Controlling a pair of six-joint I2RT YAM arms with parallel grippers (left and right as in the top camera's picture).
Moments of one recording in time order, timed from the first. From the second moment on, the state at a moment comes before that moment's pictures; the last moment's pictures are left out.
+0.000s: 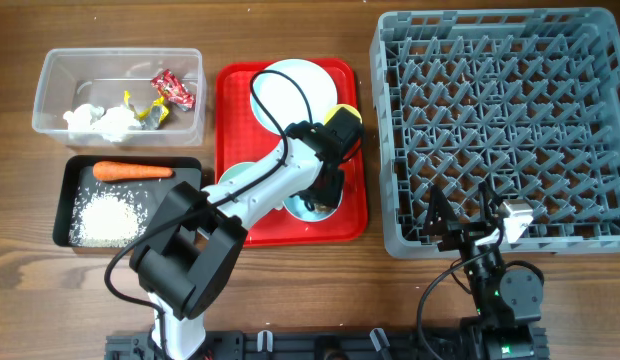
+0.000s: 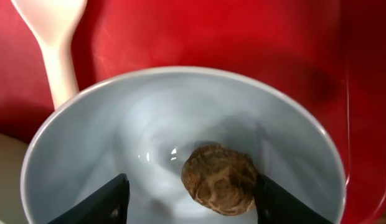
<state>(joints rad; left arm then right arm) -0.71 1.96 1.37 -0.94 -0.03 -0.42 0.09 0.02 0.01 0.00 -0.08 0.35</state>
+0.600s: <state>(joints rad) -0.71 1.93 1.37 -0.96 -0.02 -0.42 0.09 0.02 0.01 0.00 -0.08 0.35</state>
